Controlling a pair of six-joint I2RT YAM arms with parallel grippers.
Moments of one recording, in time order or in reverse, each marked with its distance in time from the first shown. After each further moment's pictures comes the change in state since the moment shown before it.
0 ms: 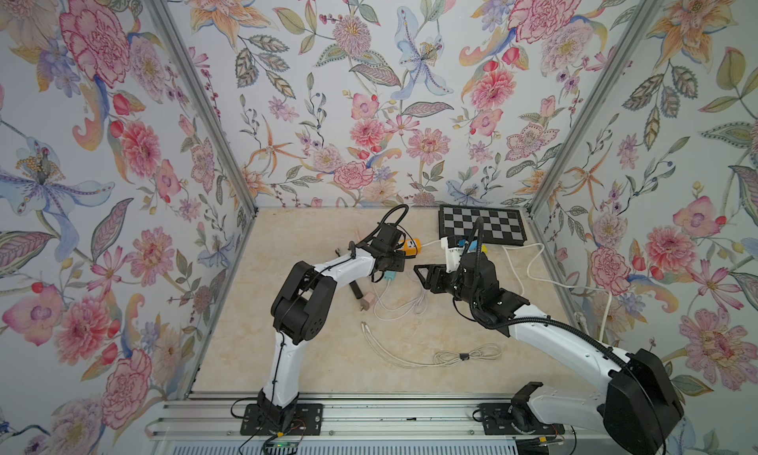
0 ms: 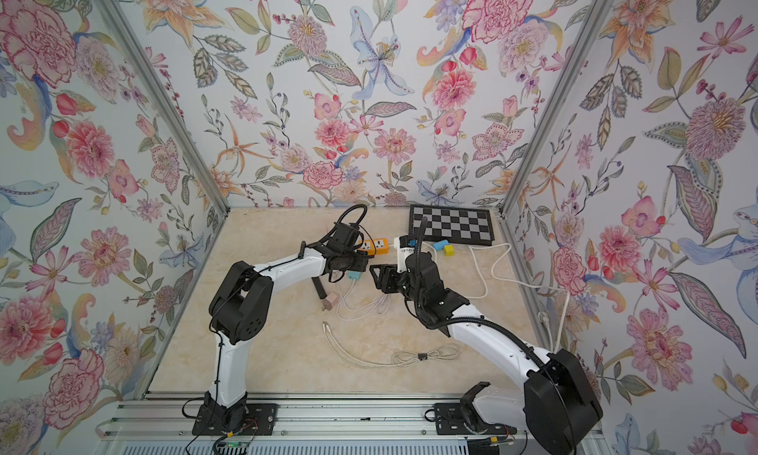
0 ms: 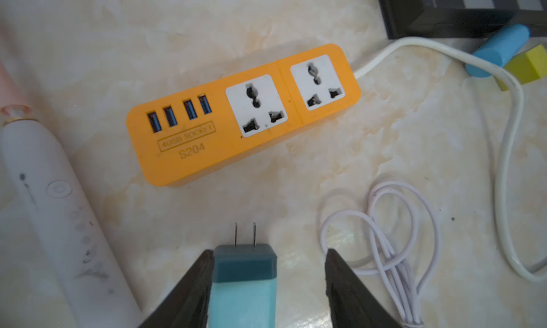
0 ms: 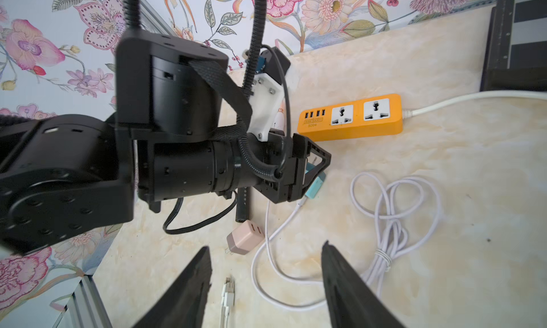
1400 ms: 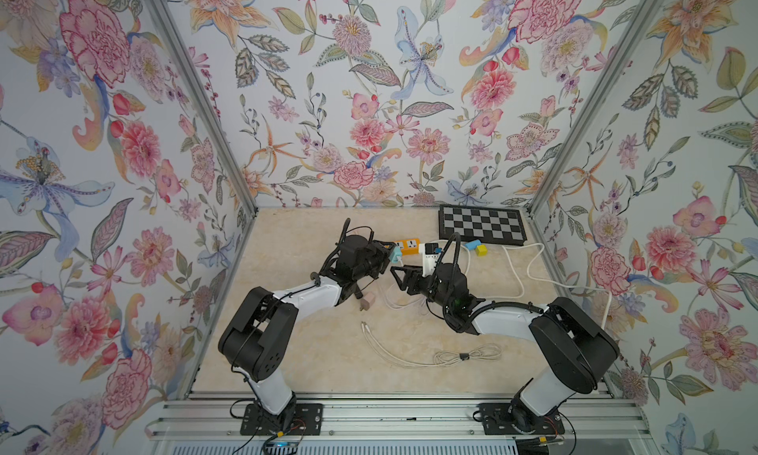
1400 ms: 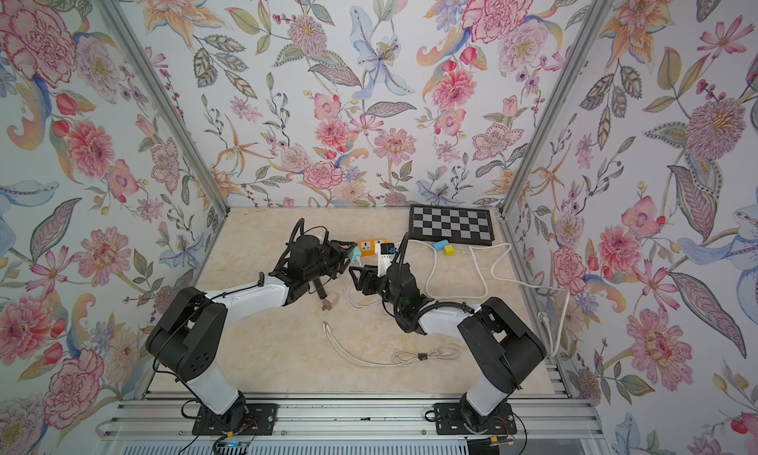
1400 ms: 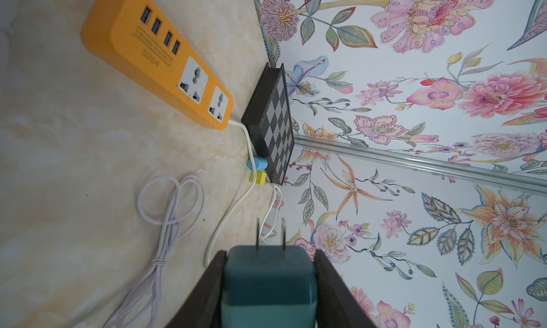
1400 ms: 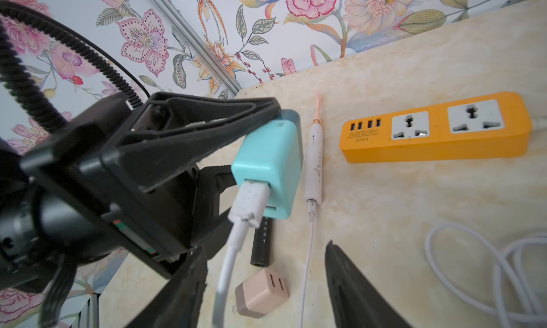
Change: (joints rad) left arm 0.061 -0.429 -0.593 0.740 0.262 -1.176; right arm 0.068 0.412 -0.063 0.667 -0.005 0.055
